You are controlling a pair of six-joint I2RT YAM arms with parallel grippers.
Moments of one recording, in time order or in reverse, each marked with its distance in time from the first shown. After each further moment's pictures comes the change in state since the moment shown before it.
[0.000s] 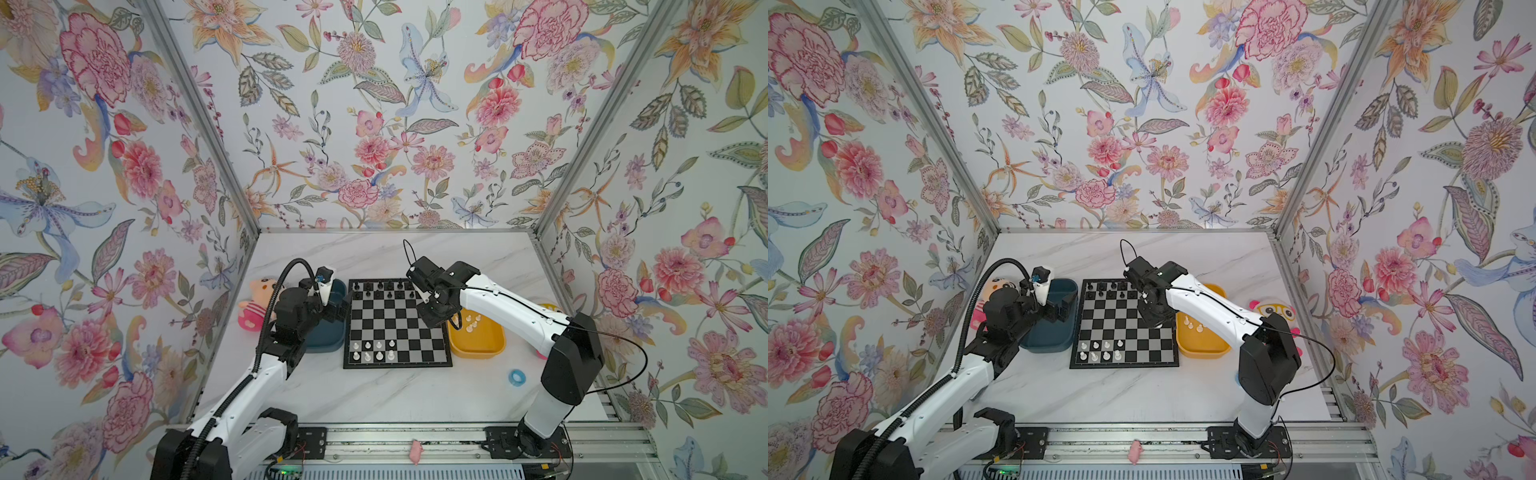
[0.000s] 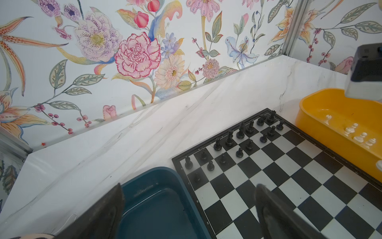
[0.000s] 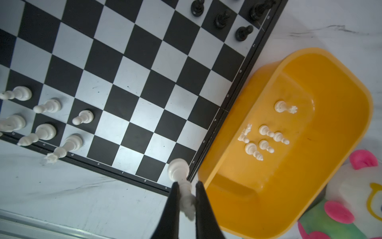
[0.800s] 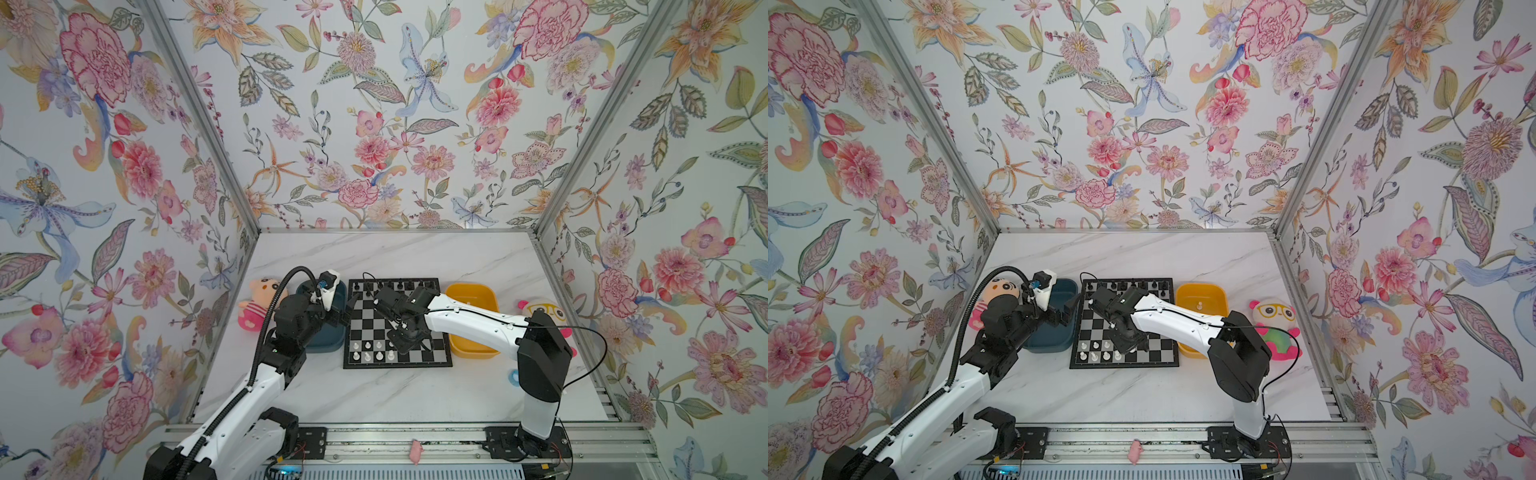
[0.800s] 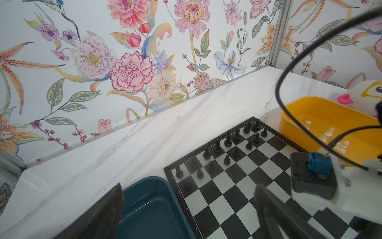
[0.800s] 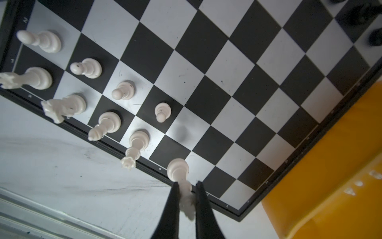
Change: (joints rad) left arm -0.068 -0.085 -0.025 -0.001 -0.028 -0.003; right arm 0.208 0.137 -0.002 0.087 -0.051 0.085
